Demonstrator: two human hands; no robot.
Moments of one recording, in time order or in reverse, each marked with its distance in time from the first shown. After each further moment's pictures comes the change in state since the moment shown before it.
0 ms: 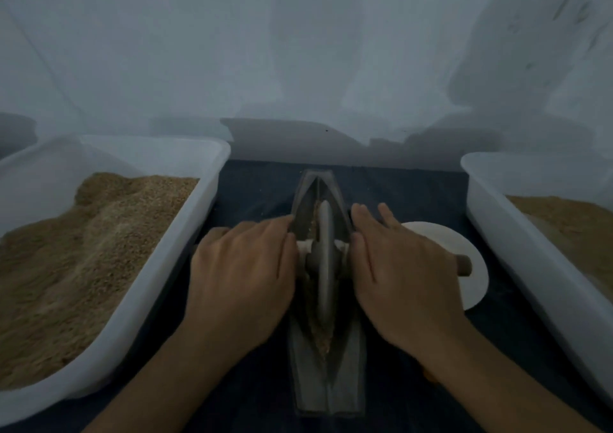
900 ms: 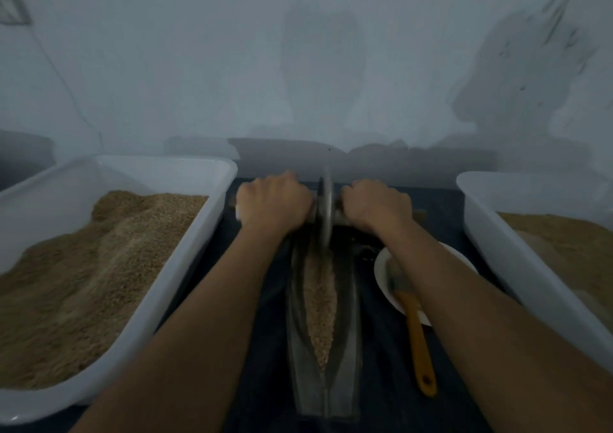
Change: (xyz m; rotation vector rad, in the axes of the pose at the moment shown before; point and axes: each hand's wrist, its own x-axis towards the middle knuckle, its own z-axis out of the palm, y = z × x) left_hand 0.126 -0.010 0.044 0.240 -0.273 -0.295; right_hand 0.141 0.019 0.030 -0.107 -0.297 0.222
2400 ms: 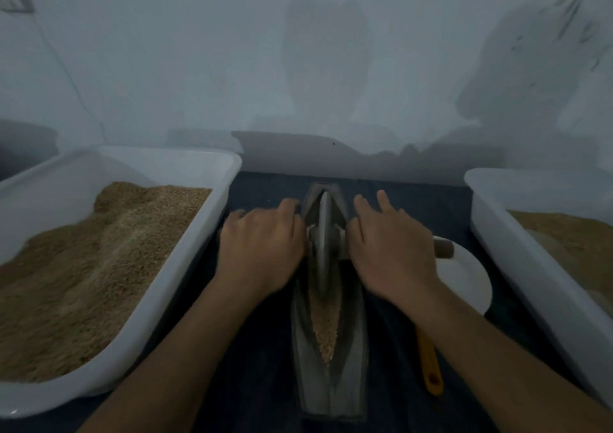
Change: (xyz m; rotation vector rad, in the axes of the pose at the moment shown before) left_hand -0.078 -0.028 -0.001 0.035 0.090 0.196; right_hand -0.092 0.005 0.012 0.030 0.187 -0.178
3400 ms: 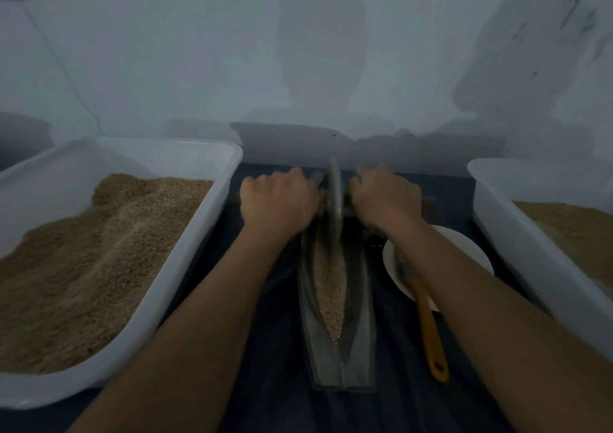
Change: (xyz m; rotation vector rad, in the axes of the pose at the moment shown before) left_hand 0.057 0.010 0.004 0.078 -0.060 -0.076; right_hand 0.074 0.003 0.006 -0.002 -0.110 0.171
